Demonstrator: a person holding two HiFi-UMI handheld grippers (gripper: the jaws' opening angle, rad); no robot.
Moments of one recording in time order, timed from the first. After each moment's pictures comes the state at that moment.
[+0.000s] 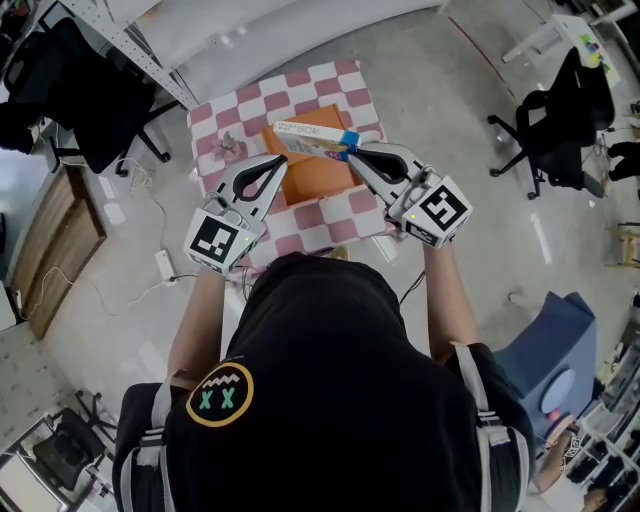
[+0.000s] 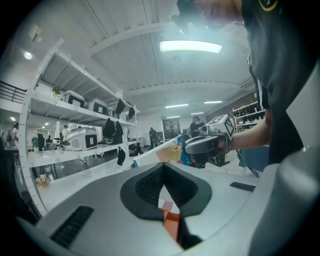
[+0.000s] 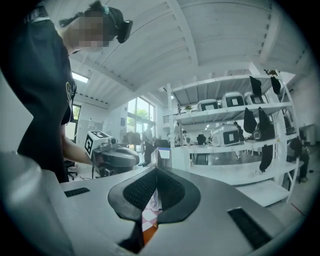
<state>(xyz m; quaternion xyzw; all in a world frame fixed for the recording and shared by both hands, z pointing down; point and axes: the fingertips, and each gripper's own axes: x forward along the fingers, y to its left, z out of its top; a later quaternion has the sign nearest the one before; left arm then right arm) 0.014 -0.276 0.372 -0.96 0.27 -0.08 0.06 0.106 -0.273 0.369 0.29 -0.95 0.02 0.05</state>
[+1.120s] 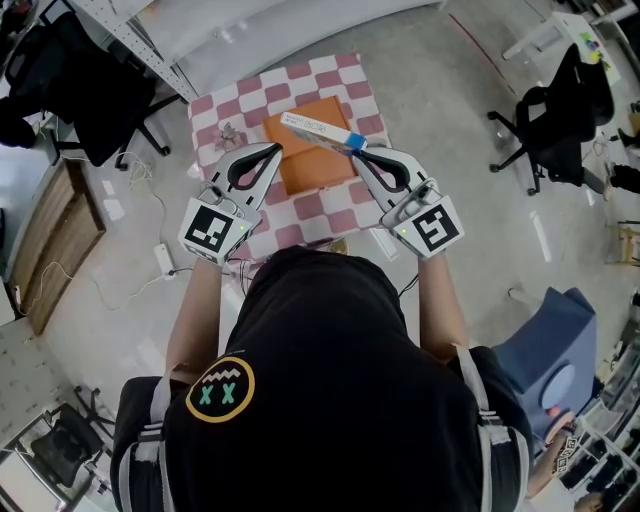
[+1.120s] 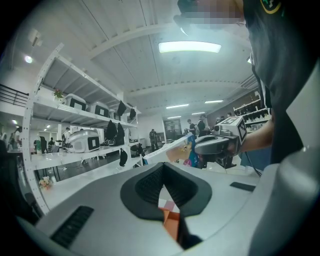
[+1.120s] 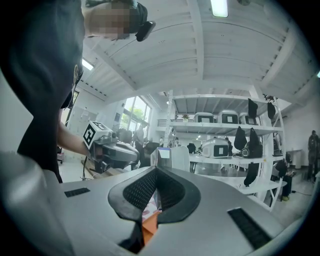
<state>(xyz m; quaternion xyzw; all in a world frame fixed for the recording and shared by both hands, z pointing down) 0.005 -0.270 0.368 -0.96 0.28 -0.07 0.07 0.103 -0.246 0.351 0.35 -0.93 -0.07 0.03</state>
